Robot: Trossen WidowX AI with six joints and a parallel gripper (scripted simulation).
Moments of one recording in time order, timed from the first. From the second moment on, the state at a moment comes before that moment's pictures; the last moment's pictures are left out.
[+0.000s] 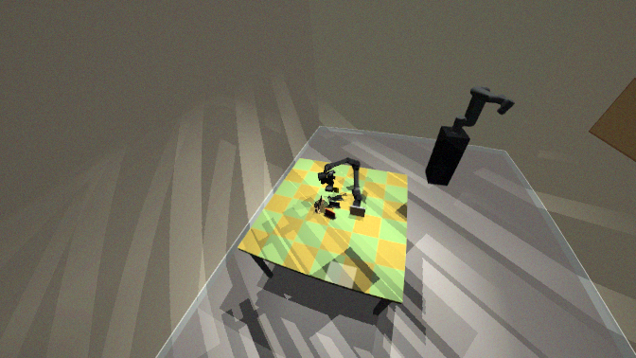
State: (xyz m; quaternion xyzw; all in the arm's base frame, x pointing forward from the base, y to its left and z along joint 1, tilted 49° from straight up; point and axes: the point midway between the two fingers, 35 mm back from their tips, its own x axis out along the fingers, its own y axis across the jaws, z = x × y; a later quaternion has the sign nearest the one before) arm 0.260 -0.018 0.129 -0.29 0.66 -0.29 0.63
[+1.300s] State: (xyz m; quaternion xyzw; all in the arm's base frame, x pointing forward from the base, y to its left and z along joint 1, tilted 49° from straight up) arm 0.352 0.002 0.099 -0.28 0.66 -0.30 0.63
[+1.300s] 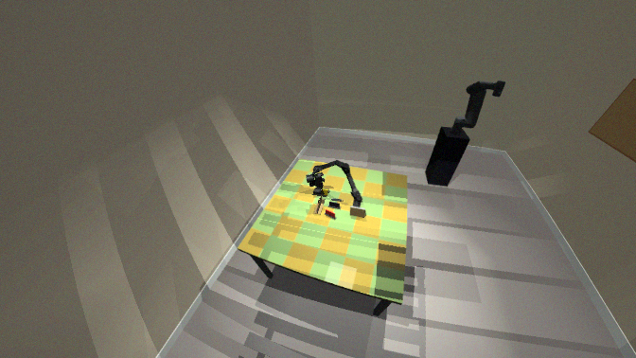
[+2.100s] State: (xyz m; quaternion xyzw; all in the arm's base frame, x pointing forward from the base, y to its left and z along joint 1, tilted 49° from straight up) arm 0.371 -0.013 0.073 -0.28 0.66 -0.30 0.63
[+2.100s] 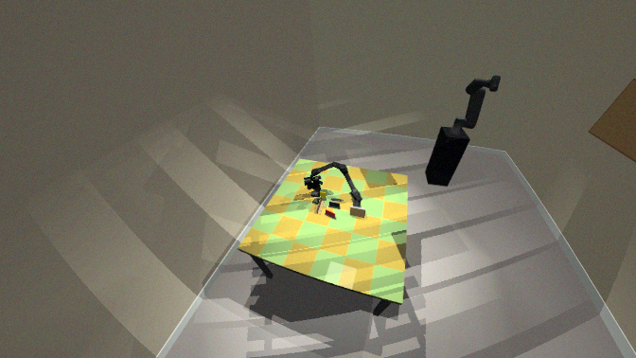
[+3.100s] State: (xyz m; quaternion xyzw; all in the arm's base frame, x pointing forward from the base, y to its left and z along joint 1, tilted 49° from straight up) arm 0.371 -0.022 0.065 -0.28 0.66 -0.30 0.63
